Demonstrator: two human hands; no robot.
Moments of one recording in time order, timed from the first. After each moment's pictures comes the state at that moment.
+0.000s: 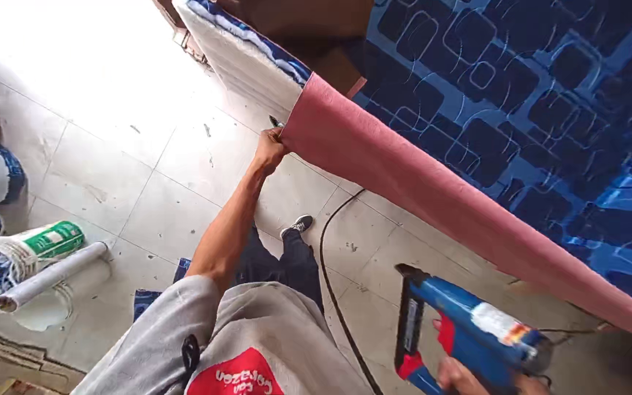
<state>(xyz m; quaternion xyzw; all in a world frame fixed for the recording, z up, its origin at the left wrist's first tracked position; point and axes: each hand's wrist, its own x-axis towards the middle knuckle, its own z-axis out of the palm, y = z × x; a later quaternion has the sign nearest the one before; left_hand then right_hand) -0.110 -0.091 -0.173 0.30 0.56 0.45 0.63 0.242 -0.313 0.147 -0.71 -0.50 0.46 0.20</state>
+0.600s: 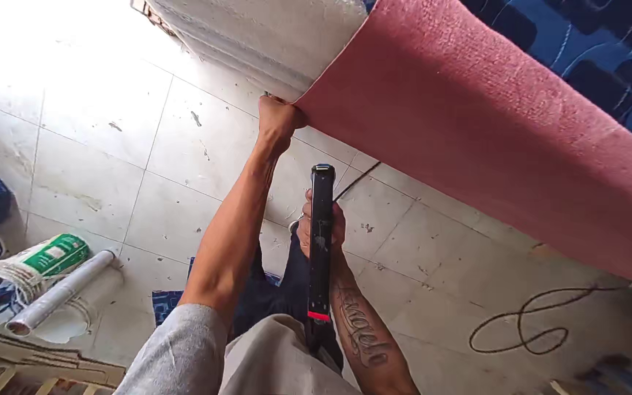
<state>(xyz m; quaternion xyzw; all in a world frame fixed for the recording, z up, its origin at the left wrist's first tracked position) -0.099 -0.037 -0.212 0.16 0.60 0.48 0.62 0.049 -0.237 -0.193 -0.05 0.16 0.88 0.44</state>
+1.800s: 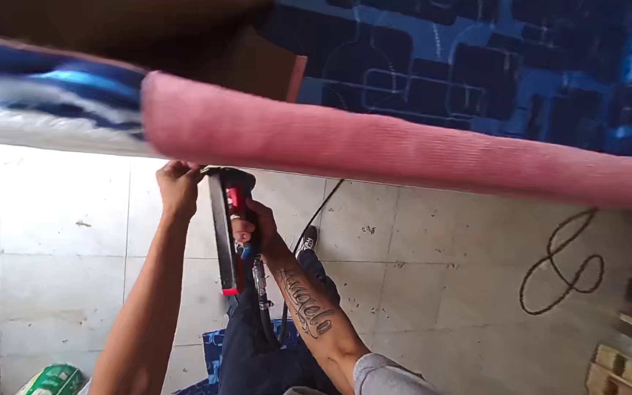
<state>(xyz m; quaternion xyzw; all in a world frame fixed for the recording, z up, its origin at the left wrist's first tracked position) -0.197 -0.045 -0.264 0.34 0.62 0.44 0.55 -0.036 -0.154 -0.278 -0.09 0.11 0.87 0.47</state>
